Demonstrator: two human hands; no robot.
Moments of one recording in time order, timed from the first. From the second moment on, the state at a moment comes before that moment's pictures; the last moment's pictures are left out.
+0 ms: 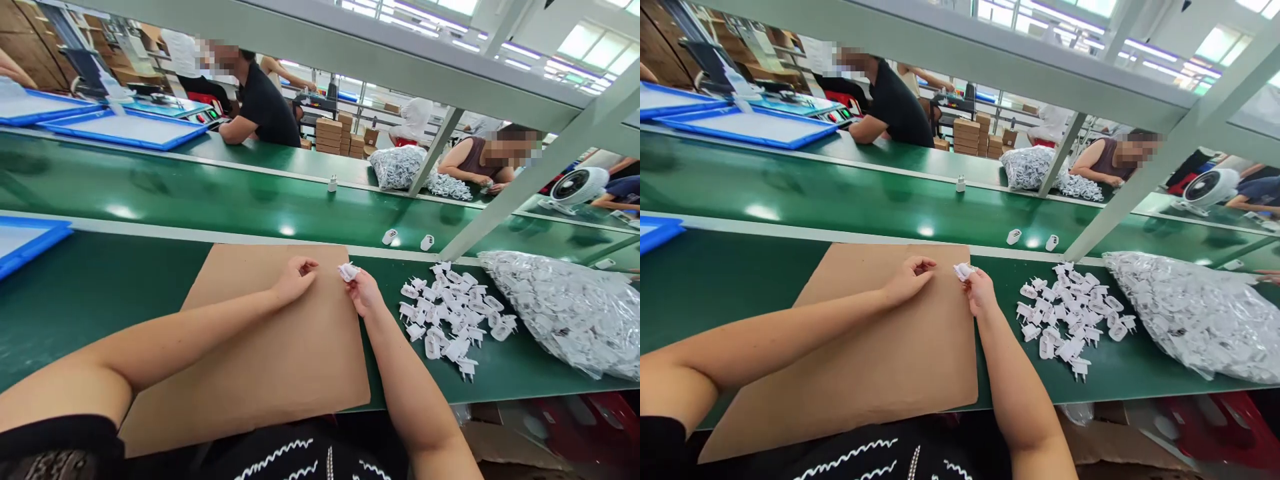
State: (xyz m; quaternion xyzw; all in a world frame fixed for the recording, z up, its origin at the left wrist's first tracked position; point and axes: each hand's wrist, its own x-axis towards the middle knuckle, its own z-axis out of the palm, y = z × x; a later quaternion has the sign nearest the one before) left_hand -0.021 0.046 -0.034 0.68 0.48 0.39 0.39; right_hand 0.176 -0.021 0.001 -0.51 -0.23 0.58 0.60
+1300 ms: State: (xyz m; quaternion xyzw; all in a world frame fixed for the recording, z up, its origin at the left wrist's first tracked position) left_hand -0.038 0.014 0.005 0.83 0.30 0.32 0.35; right_hand 0.182 -0.034 0.023 -0.58 -0.55 0.28 0.53
